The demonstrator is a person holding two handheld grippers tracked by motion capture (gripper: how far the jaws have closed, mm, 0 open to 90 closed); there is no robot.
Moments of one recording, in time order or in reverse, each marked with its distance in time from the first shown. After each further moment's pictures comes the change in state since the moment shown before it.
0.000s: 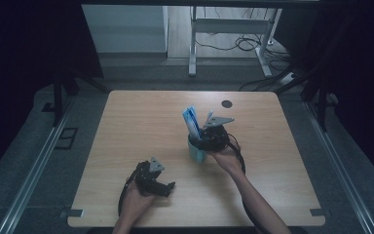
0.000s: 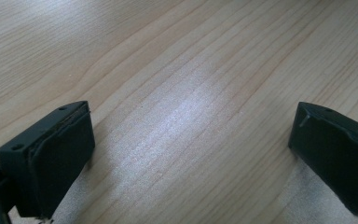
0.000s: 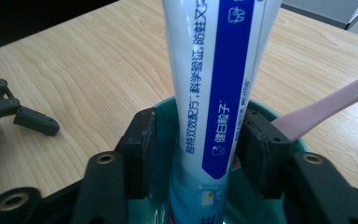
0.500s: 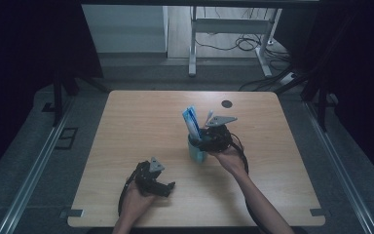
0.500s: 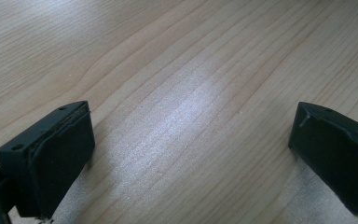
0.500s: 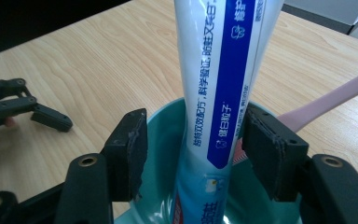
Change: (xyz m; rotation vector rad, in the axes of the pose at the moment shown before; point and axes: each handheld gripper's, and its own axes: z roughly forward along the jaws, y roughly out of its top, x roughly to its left) left arm 0.000 0.000 0.000 0.001 0.000 0.001; right arm 0.002 0.005 -0.013 0.002 0.018 -0.009
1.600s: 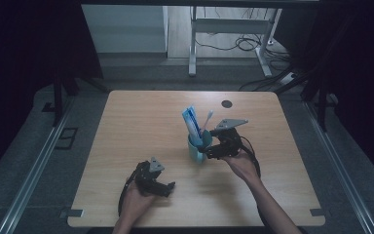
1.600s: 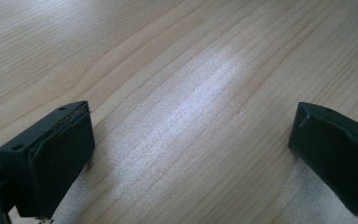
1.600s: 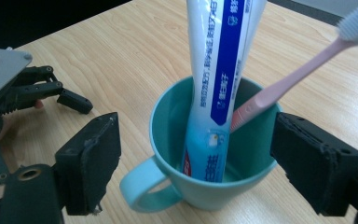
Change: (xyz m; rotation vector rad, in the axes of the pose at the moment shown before) left arm 0.000 0.000 0.000 0.001 0.001 0.004; right arm 0.004 -0.005 -0.035 0.015 0.014 0.002
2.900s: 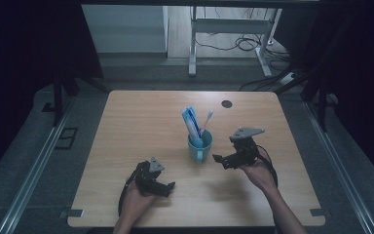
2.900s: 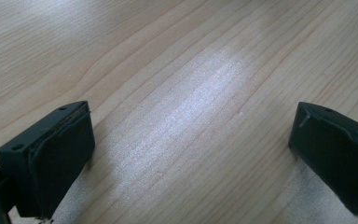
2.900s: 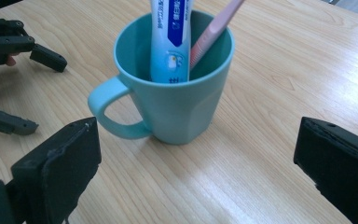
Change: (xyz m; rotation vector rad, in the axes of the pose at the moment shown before) left arm 0.000 0.000 0.000 -0.002 0.000 -0.002; right arm -0.013 -0.038 -0.034 0.050 -0.076 0.007
